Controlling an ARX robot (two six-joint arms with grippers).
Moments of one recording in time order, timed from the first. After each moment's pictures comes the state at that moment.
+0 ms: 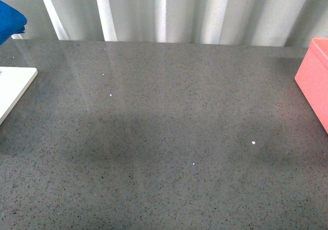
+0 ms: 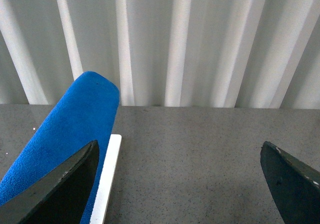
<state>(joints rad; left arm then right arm) 0.00 0.00 0.02 0.00 0.00 0.00 0.00 0.00 0.02 0.00 0.00 -0.01</state>
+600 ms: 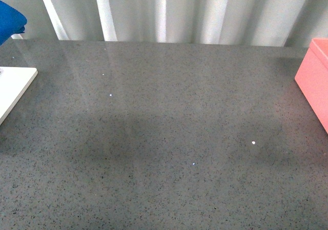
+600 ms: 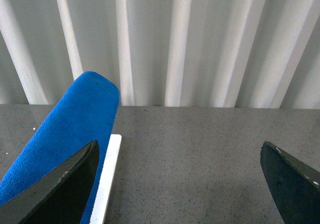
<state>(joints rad) 0.00 0.00 0.02 0.00 0.00 0.00 0.00 0.00 0.02 0.00 0.00 -0.01</state>
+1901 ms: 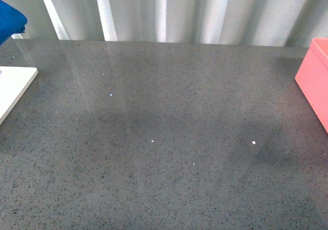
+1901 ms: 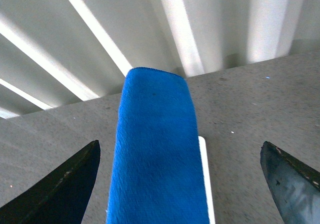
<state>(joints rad) 0.16 1.50 0.82 0.33 -0.03 0.41 0.00 0.00 0.02 0.00 0.00 -0.01</state>
